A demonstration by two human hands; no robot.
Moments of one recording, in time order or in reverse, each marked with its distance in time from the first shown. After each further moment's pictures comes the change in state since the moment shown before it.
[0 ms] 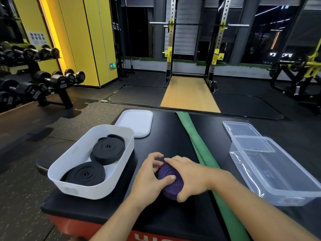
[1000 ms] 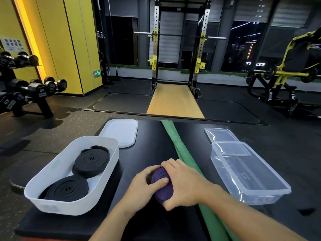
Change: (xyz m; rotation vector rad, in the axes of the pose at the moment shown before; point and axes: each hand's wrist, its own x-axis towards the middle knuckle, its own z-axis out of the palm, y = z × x) left_hand 0.008 0.030 0.012 -0.126 -0.168 -0.046; right_hand -0.033 -0.005 0.000 -0.179 0.371 0.038
